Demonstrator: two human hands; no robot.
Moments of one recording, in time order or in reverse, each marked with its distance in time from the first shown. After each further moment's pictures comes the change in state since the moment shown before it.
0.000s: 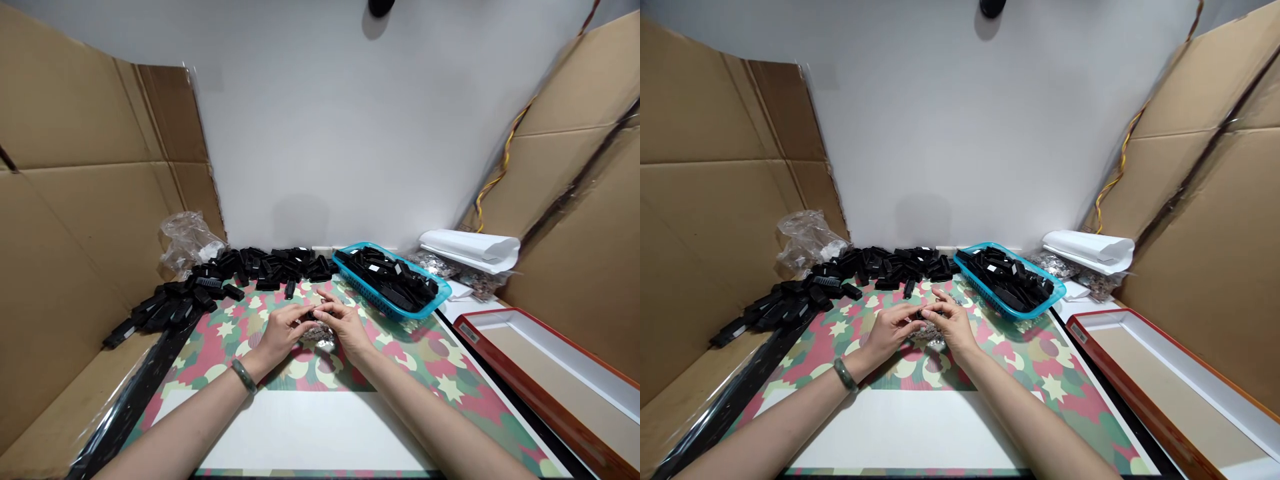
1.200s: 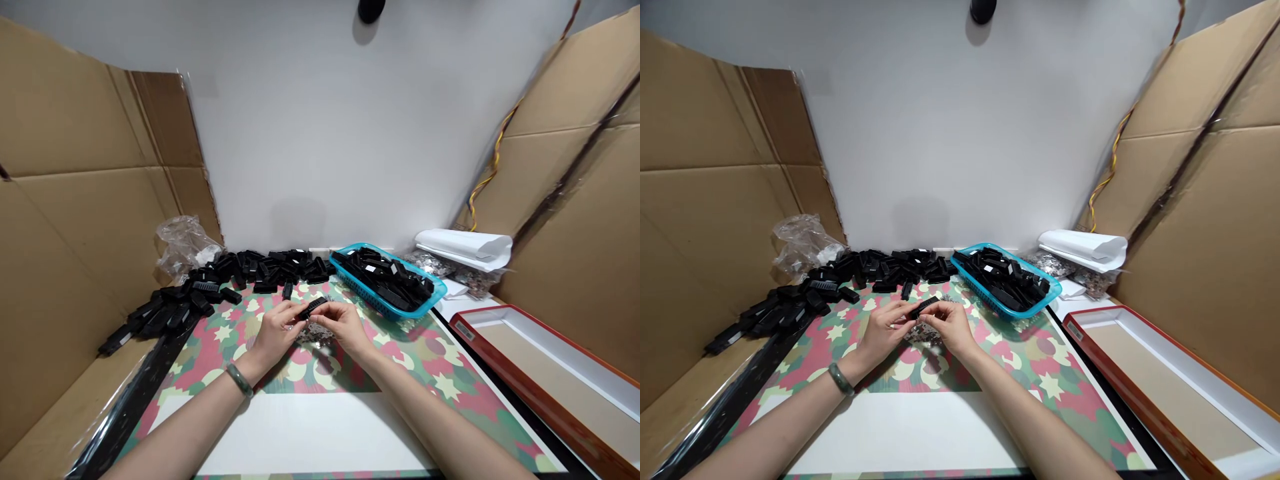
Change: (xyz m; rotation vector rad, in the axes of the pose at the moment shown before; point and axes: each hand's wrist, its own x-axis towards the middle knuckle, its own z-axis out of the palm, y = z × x) left_hand -0.002 -0.006 -0.002 0.070 0.049 0.034; right_hand 0.003 -0.014 -0.002 0.015 -0.088 0.030
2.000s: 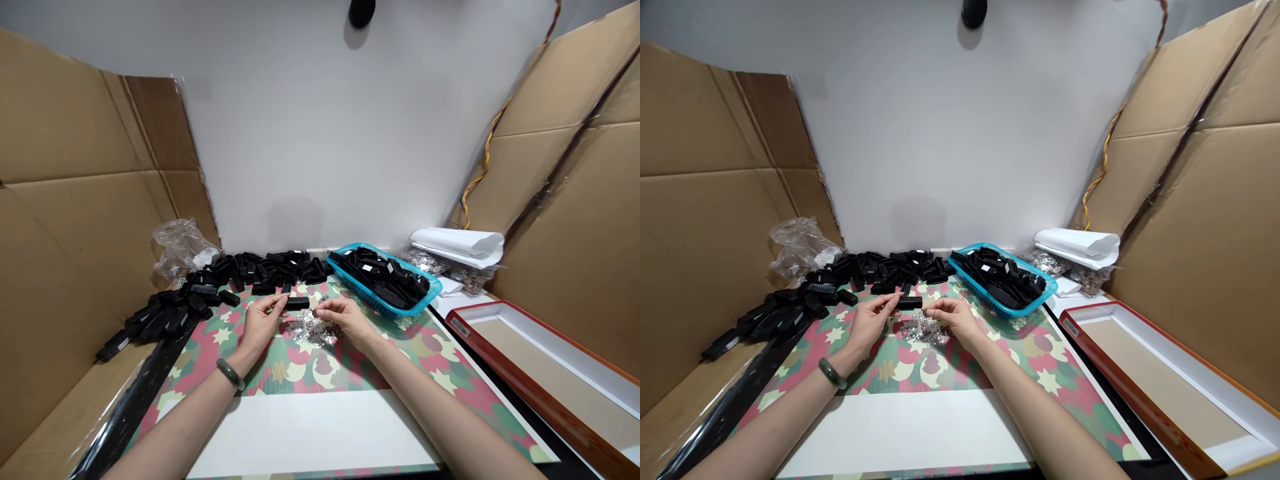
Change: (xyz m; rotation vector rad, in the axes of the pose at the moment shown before) left_hand 0.013 -0.004 -0.014 -0.318 0.190 -0.599; right_hand 0.011 0.008 -0.022 0.116 -0.058 0.150
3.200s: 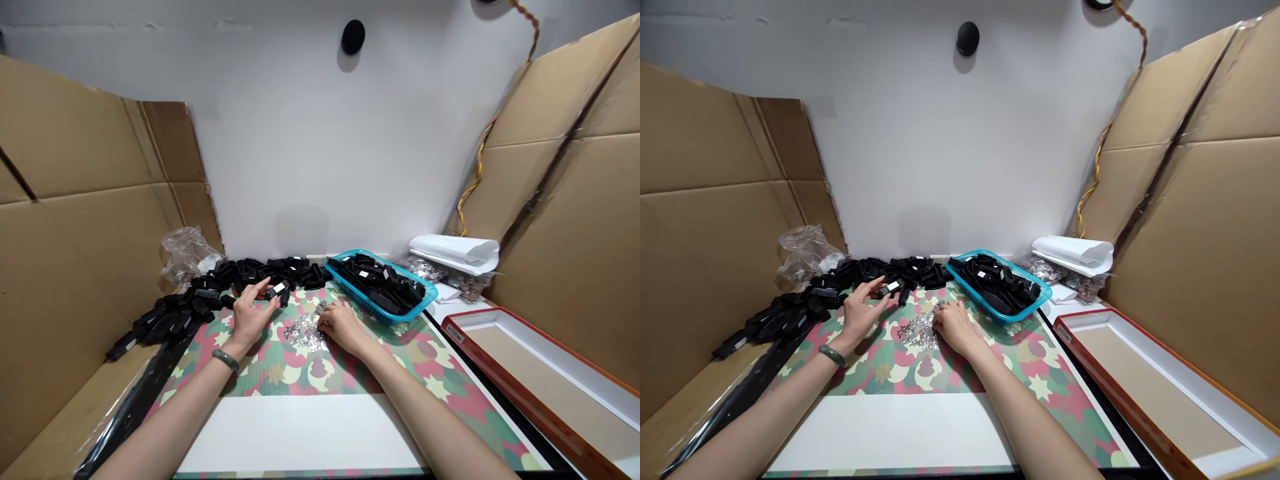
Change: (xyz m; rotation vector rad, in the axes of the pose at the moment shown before) left_hand 0.030 -0.007 -0.020 0.477 0.249 0.525; right_hand -0.002 -0.010 -0.011 -1.379 -0.138 -0.285
